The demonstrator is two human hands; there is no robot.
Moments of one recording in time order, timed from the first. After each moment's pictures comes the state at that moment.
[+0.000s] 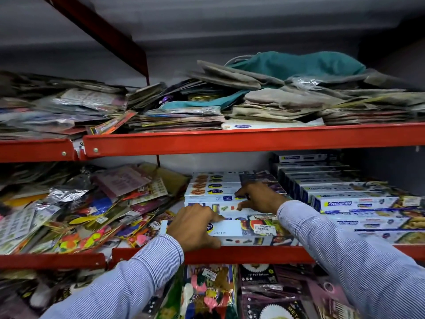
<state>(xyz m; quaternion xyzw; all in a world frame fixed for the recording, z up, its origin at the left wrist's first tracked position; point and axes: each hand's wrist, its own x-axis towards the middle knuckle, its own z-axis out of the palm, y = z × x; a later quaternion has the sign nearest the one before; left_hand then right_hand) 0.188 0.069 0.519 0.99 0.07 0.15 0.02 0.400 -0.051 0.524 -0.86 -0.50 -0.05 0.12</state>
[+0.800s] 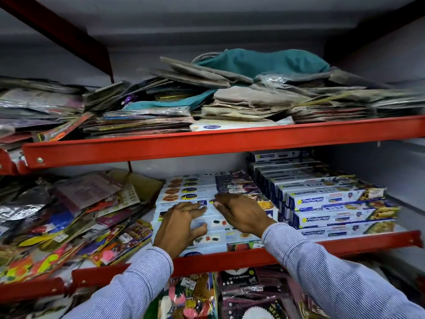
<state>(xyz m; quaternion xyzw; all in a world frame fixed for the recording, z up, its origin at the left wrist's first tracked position) 0.254 0.082 0.477 0.95 0.05 0.29 0.11 0.391 -0.078 0.485 -0.82 -0.51 -0.20 0.19</state>
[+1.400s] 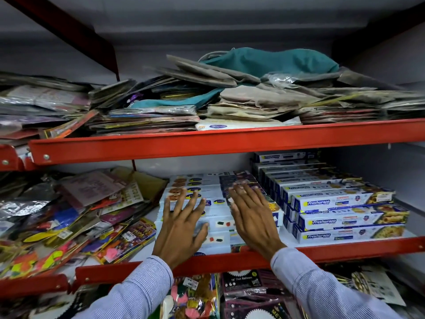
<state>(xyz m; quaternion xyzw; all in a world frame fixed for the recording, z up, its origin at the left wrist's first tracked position) 0.246 0.090 0.453 0.94 0.05 0.34 -0.05 0.378 -0.089 0.458 -0.82 -0.41 -0.34 0.22</state>
